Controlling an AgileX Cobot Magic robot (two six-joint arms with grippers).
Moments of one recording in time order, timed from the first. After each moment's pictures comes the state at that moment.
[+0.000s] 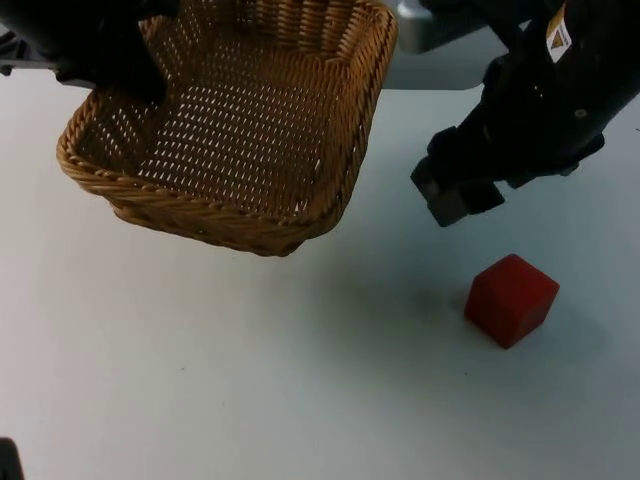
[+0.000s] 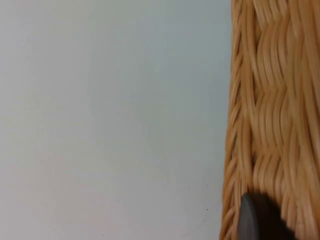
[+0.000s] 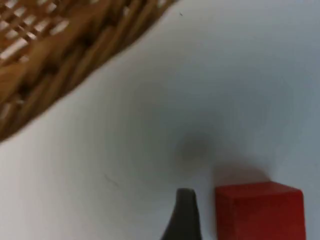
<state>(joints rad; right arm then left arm) 0.59 1.75 -1.12 -0.22 0.63 0.13 -0.12 1.94 -1.39 -0.69 0.73 0.47</state>
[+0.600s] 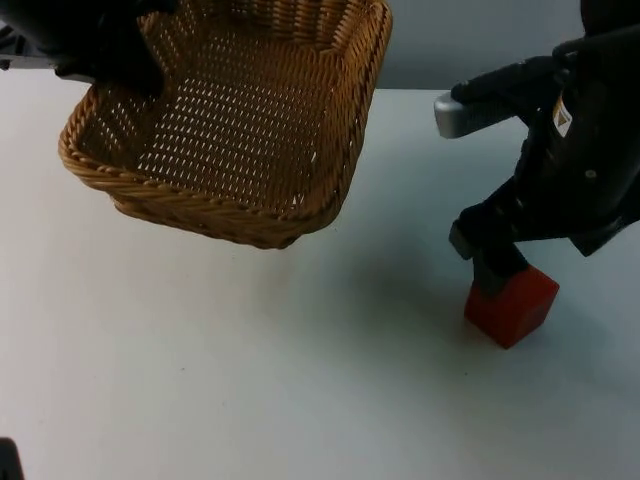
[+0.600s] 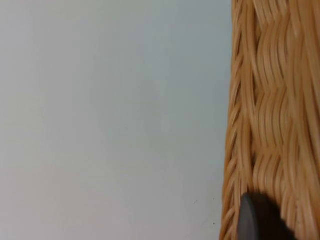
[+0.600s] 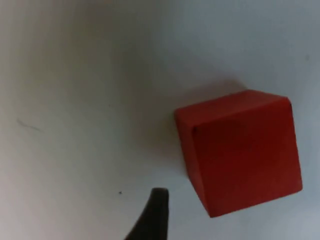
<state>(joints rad) 0.53 1.87 -1.12 -0.26 0.78 0.27 -0.12 1.94 -1.39 -0.69 0.69 0.47</state>
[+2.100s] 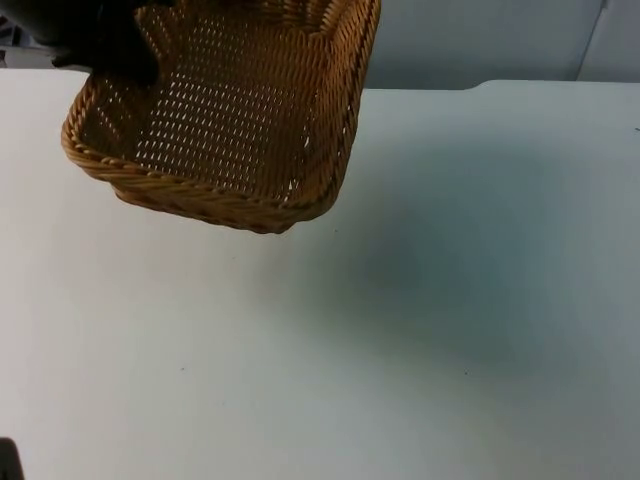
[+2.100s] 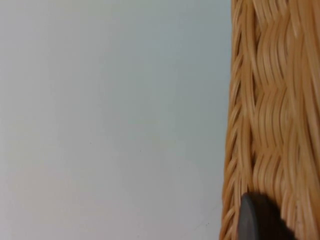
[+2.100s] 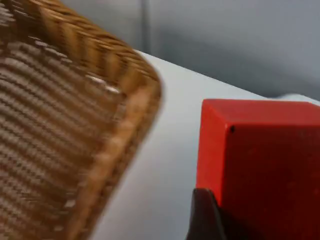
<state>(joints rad) 0.45 1.81 -1.85 -0.06 0.94 -0.01 -0.12 1.94 -1.39 -0.69 0.63 0.47</state>
